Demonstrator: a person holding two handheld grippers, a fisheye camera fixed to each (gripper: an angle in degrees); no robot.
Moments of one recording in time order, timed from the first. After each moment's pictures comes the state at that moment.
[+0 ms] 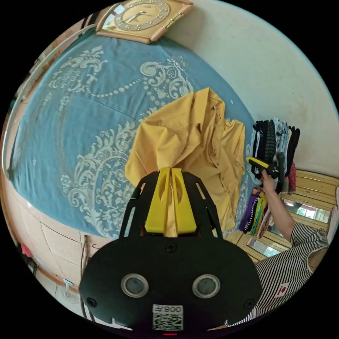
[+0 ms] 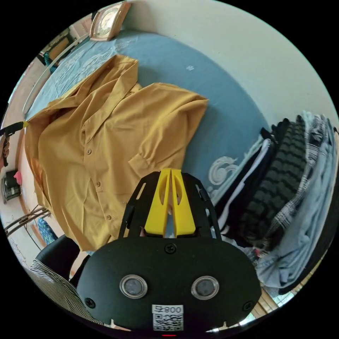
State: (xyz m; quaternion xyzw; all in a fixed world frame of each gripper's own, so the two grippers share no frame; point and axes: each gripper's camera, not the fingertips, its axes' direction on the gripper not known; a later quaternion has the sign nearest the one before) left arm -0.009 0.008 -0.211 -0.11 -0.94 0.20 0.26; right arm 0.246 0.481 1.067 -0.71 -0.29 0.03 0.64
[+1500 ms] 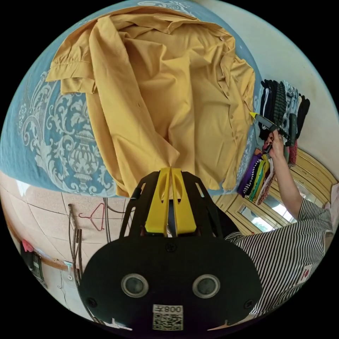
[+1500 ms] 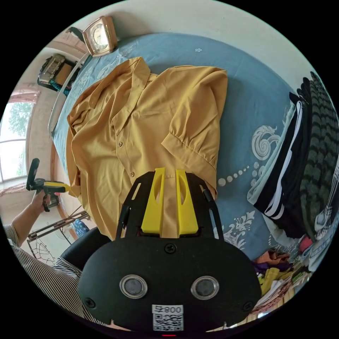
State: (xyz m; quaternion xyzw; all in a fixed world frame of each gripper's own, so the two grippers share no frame) left arm -0.064 0.065 -0.453 -0.16 -0.94 0.03 0.28; right arm 0.221 0.517 1.000 -0.71 -0.35 0.18 0.58
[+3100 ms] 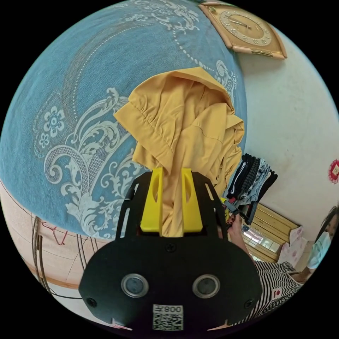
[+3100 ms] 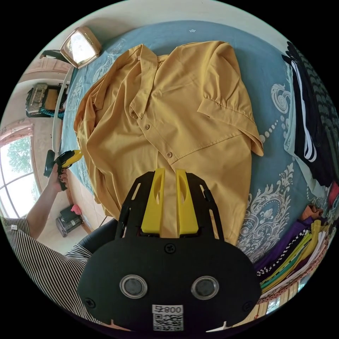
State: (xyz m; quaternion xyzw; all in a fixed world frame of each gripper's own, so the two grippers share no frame) left arm 0.220 -0.054 -0.544 0.01 -0.88 0.10 0.46; right arm 0.191 0.523 0.912 -0.76 -0.30 0.28 0.51
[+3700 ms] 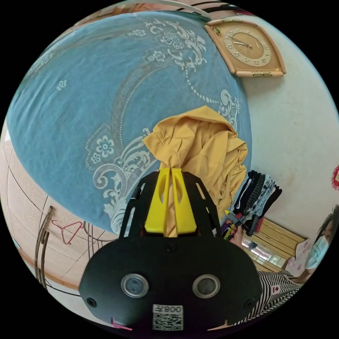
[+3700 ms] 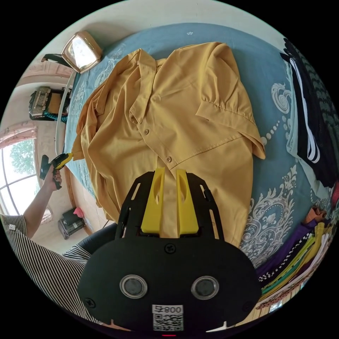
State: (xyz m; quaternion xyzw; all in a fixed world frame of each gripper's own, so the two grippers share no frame) left arm 0.316 -0.057 -0.506 0.06 -0.90 0.15 0.41; right arm 0.193 0.521 0.918 -0.74 -0.31 0.30 0.52
